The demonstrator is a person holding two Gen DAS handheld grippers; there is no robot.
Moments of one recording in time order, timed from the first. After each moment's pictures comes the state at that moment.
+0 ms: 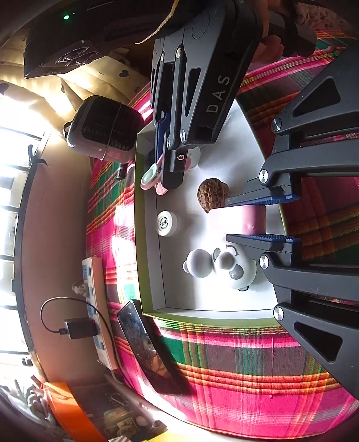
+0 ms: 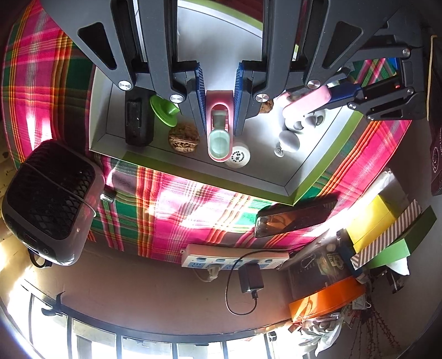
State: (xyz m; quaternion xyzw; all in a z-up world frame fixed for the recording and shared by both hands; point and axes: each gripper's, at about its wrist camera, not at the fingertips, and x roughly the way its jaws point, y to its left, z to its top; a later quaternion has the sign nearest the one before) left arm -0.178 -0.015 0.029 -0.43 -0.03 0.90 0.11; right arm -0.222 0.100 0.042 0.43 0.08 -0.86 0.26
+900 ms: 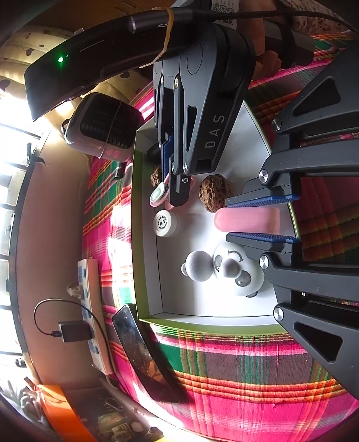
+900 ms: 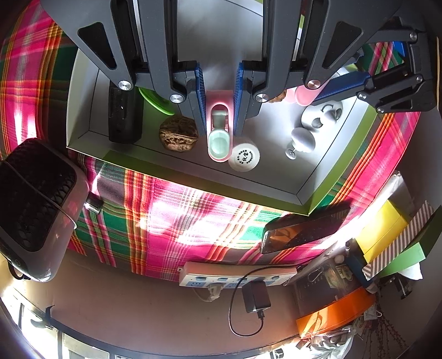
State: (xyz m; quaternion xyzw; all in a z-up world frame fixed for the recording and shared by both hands) left arm -0.186 -0.018 0.023 -0.43 -0.04 0.89 0.12; right arm -0.241 0.088 0.022 0.46 0.08 -0.84 0.26
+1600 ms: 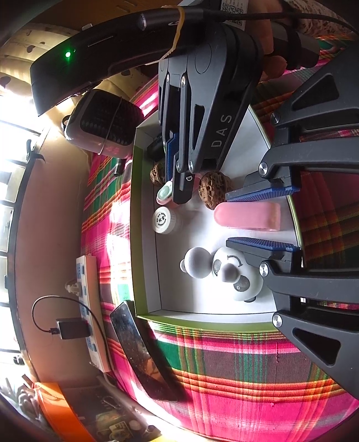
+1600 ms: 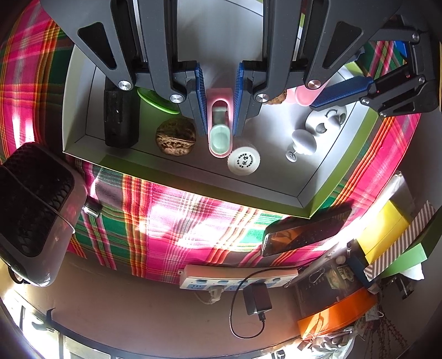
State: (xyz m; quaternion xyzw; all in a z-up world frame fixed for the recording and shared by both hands) left arm -0.186 -0.020 0.022 -0.43 -0.04 0.89 0.11; right arm -0.241 0.088 0.020 0.46 0.08 -0.84 0.25
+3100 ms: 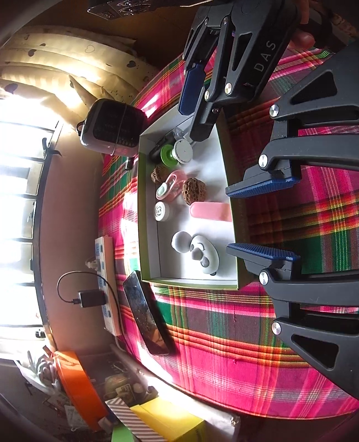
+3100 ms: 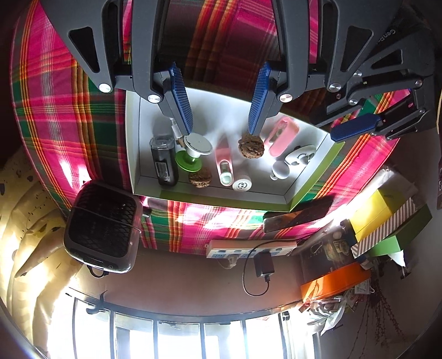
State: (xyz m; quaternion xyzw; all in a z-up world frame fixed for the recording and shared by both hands) left arm -0.119 -0.022 0.050 -0.40 -0.02 0.92 0.05; right arm -0.140 0.132 0.056 0.39 0.05 -0.90 0.20
